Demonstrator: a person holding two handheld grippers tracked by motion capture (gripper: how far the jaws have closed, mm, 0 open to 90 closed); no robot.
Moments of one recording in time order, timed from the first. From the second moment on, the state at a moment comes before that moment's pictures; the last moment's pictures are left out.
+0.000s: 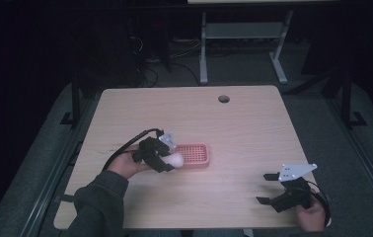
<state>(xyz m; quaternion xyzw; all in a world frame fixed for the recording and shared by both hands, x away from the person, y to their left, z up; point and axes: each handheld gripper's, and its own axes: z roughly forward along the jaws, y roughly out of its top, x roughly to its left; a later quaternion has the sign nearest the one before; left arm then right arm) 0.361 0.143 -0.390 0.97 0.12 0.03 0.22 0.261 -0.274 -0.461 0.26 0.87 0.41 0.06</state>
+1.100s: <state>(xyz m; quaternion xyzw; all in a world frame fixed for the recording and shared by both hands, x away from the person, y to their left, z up) 0.385 0.113 -0.387 0.97 0.11 0.03 0.22 0.260 -0.276 -0.461 0.25 0.87 0.41 0.06</state>
